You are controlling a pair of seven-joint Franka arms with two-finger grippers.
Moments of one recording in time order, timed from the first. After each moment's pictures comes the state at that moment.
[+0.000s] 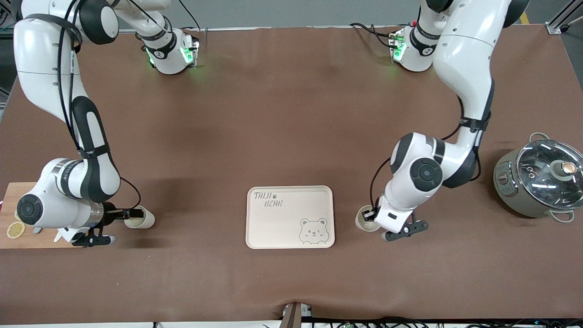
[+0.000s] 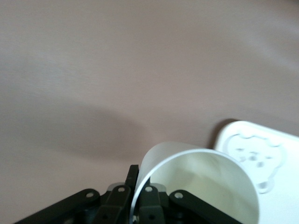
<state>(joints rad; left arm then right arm) -0.35 0.72 -0.05 -1.39 -0.01 2.26 -0.71 -0.02 0.79 -0.09 -1.45 0.18 2.09 -0.21</state>
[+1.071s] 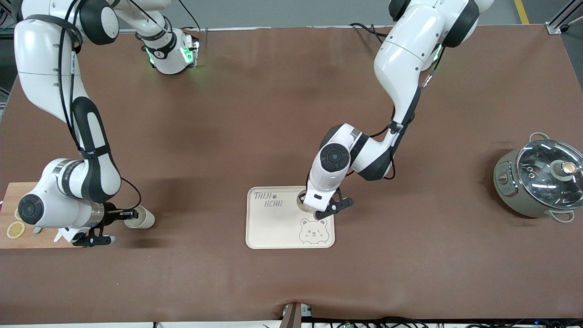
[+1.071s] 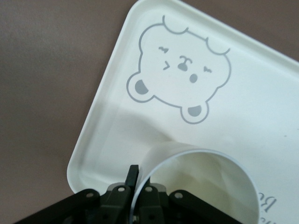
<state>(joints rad) -0.59 0.90 -0.05 -1.28 -0.01 2.28 -1.03 -0.02 0.79 -0.09 -1.45 0.18 2.10 -0.21</state>
